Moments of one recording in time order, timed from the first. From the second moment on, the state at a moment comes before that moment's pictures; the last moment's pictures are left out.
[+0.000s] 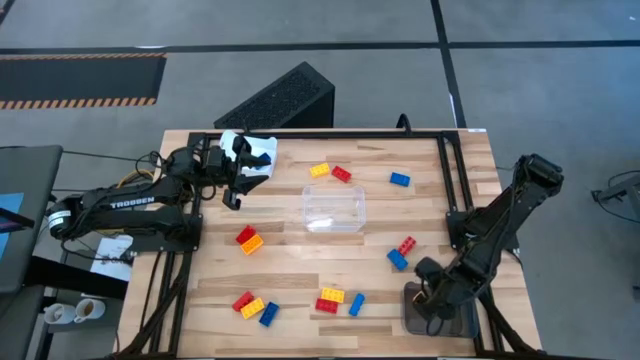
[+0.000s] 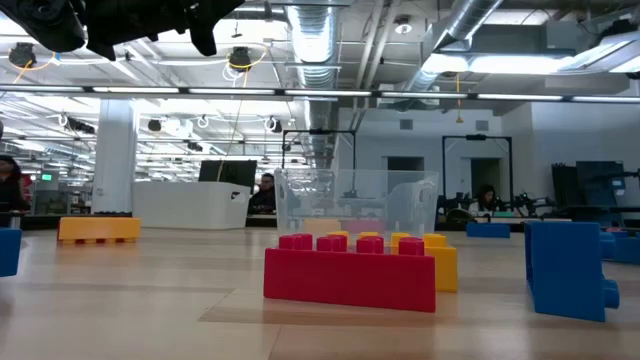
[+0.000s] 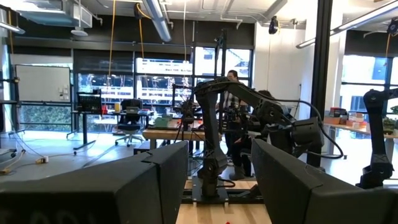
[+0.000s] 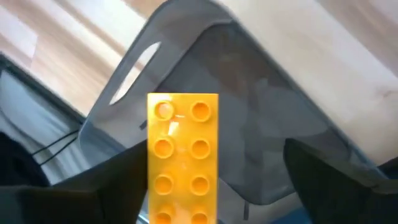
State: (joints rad) left arm 0.44 0.85 0.42 0.77 0.46 -0.18; right arm 0.87 1.35 0.91 -0.80 -0.05 1.81
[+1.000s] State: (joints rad) left arm 0.25 1.06 0.53 0.77 0.47 -0.03; right arm 1.17 1.11 0.91 -0.71 0.99 1.74
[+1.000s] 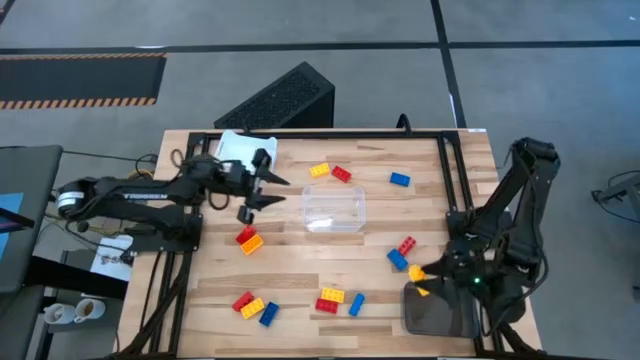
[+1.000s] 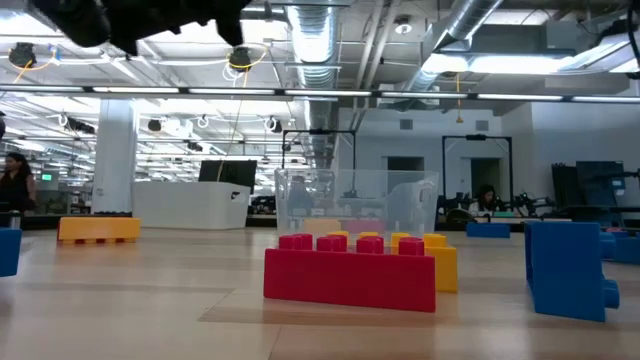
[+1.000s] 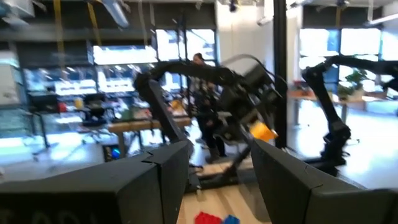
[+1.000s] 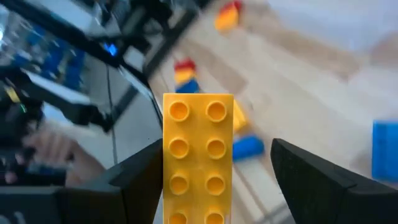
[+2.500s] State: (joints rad) left arm 0.18 1.39 0.73 0.72 0.46 -0.02; right arm 0.45 1.09 0.91 -0.75 0.82 1.50
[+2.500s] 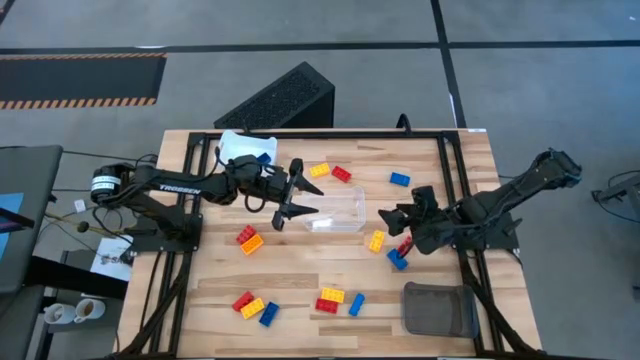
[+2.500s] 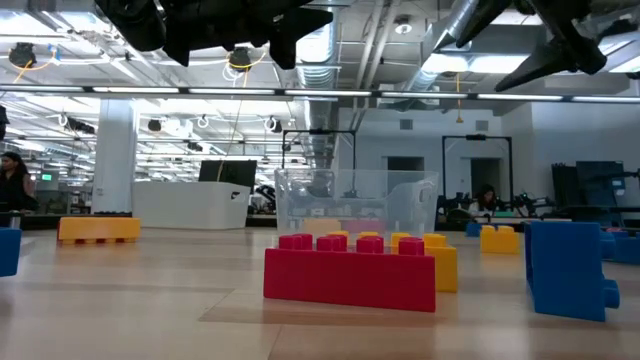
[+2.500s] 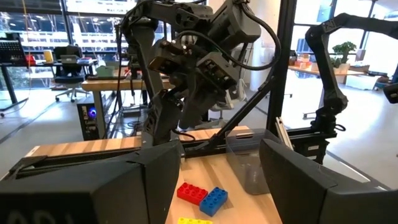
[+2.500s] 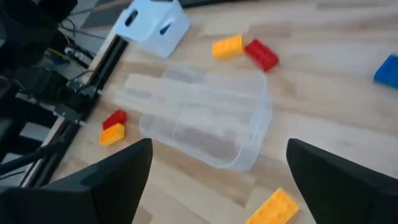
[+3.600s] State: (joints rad) left arm 0.18 1.39 0.73 0.71 0.46 -0.01; right arm 0.48 1.29 0.91 -0.63 0.48 1.16
